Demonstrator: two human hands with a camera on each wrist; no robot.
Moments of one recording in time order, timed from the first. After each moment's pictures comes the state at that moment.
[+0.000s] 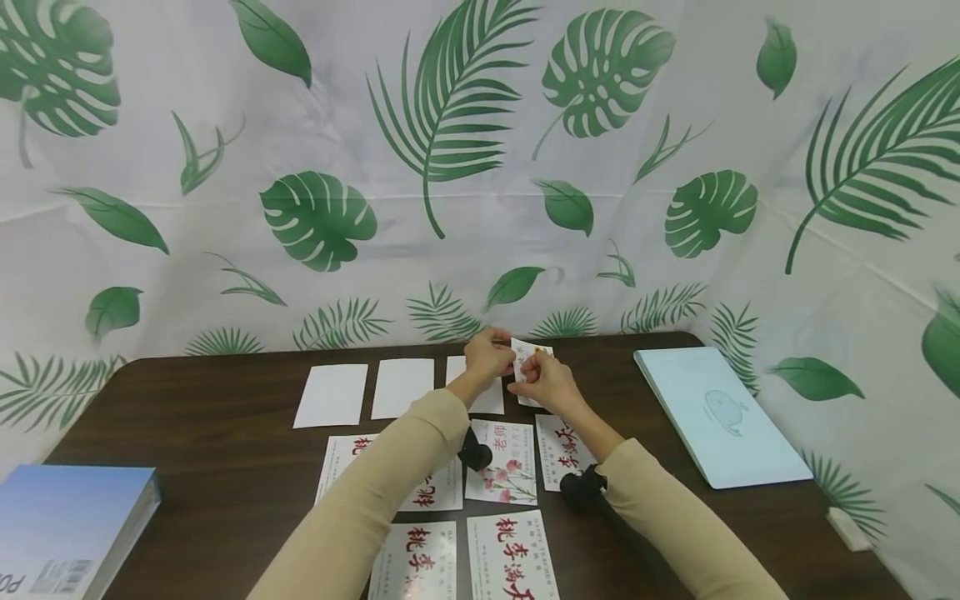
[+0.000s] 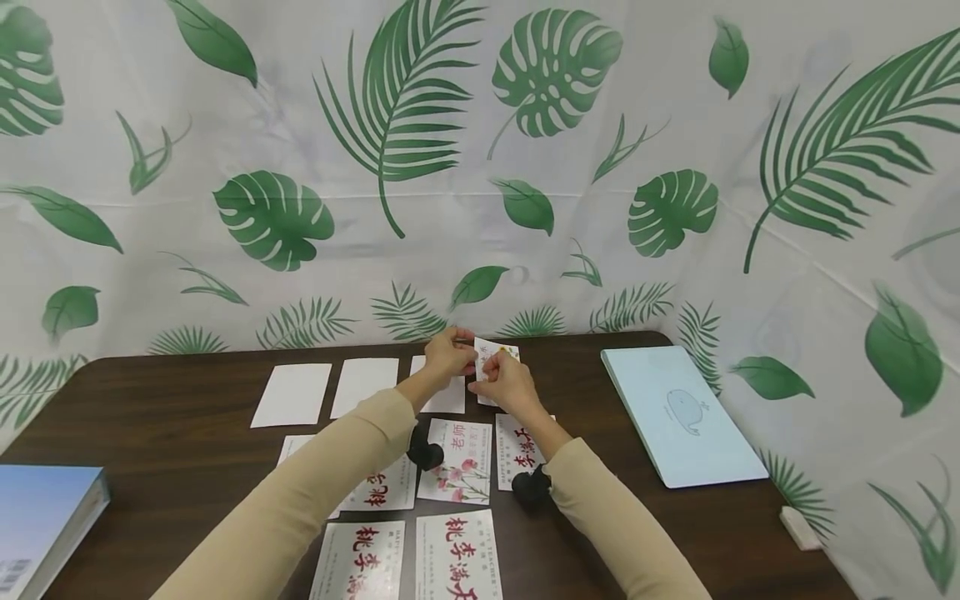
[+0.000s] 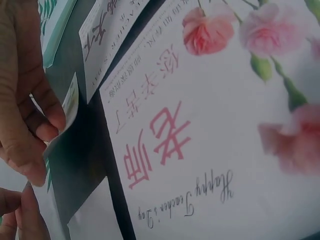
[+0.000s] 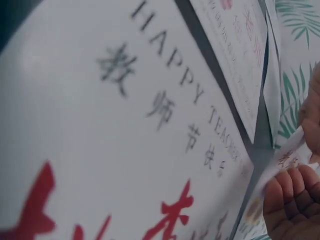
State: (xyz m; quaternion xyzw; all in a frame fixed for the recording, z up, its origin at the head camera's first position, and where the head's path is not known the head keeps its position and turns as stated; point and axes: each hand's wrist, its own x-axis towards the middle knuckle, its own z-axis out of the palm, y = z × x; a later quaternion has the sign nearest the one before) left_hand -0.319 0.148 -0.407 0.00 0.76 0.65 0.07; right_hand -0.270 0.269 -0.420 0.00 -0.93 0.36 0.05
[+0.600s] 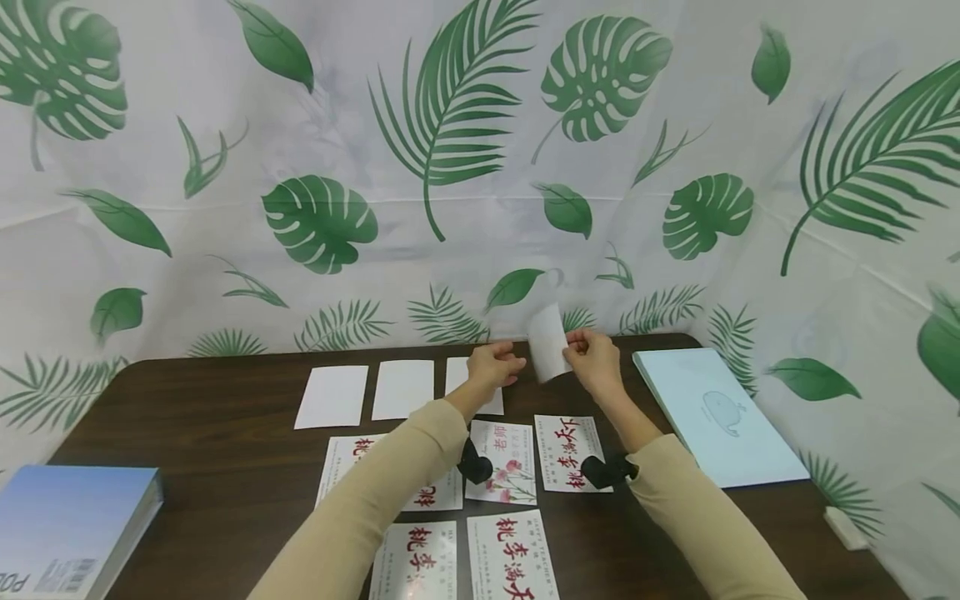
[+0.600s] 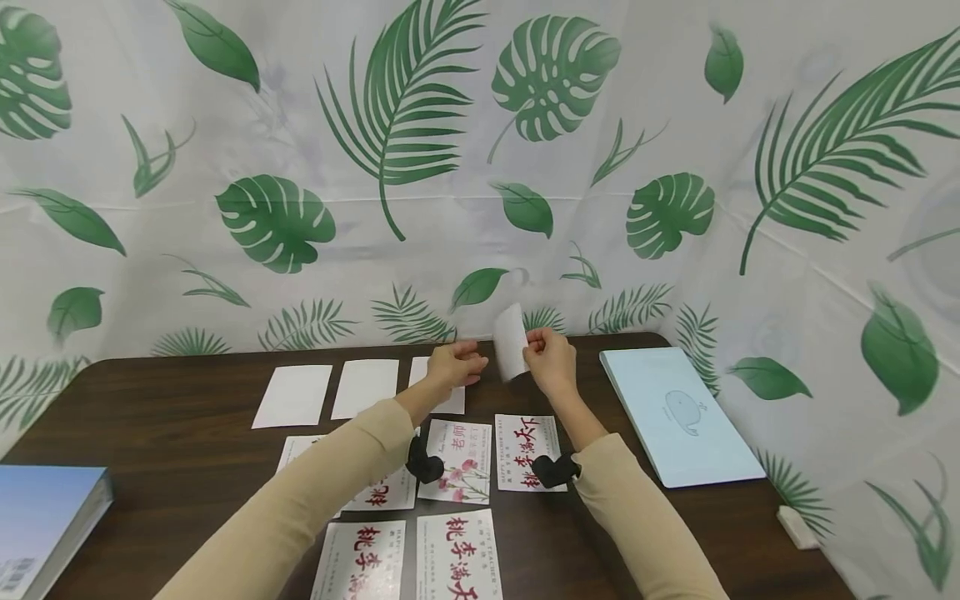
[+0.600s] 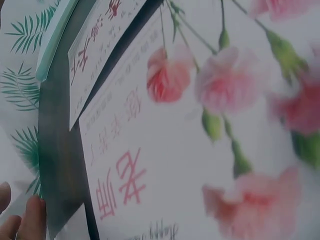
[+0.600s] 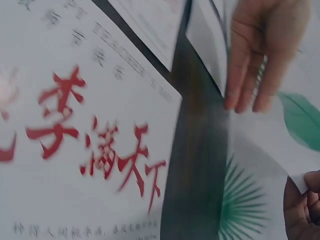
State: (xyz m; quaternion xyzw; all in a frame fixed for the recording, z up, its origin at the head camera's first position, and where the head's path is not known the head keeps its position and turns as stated) left_hand -0.303 0.147 -0.412 -0.01 0.70 0.70 0.13; right_hand -0.266 0.307 -0.386 -0.07 -0.91 0.36 0.20
